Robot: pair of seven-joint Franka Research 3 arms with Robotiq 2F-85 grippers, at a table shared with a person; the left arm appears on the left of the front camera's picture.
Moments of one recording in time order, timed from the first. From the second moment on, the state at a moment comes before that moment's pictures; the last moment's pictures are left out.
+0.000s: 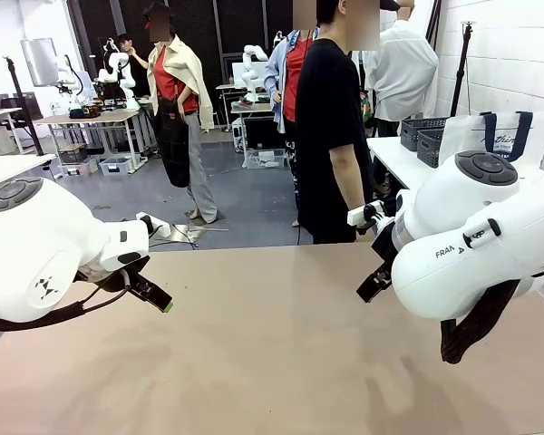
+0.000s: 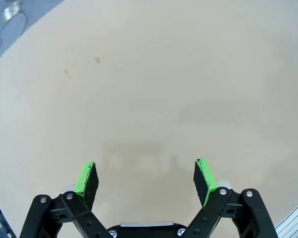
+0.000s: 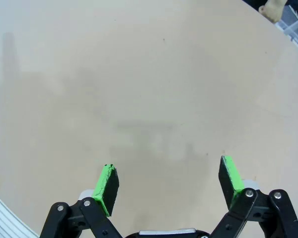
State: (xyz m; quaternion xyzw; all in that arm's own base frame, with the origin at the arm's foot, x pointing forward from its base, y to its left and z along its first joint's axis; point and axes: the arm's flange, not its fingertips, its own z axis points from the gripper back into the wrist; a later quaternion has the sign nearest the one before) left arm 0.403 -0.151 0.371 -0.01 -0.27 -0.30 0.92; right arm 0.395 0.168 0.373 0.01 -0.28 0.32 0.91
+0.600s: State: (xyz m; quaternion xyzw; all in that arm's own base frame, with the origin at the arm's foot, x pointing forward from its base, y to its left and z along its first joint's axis) left arm 0.403 -0.151 0.371 -0.01 -0.27 -0.30 0.92; right arm 0.395 0.168 0.373 0.01 -0.28 0.32 0.91
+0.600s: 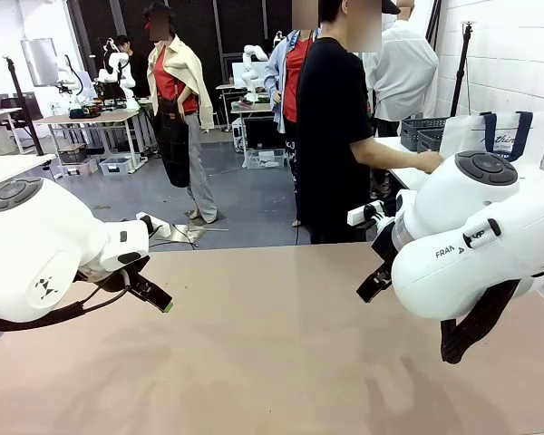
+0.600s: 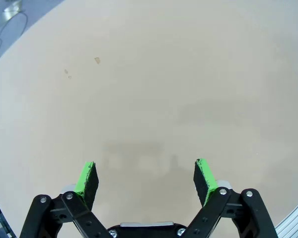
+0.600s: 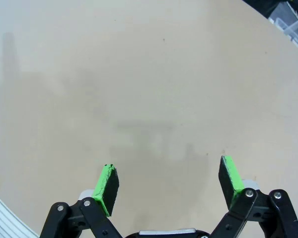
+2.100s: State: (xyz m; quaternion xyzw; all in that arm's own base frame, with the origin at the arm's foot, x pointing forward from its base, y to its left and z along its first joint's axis) left arm 0.403 -0.151 0.371 -0.01 -0.27 -0.30 0.92; right arm 0.395 0.168 0.373 0.01 -0.28 0.32 0.91
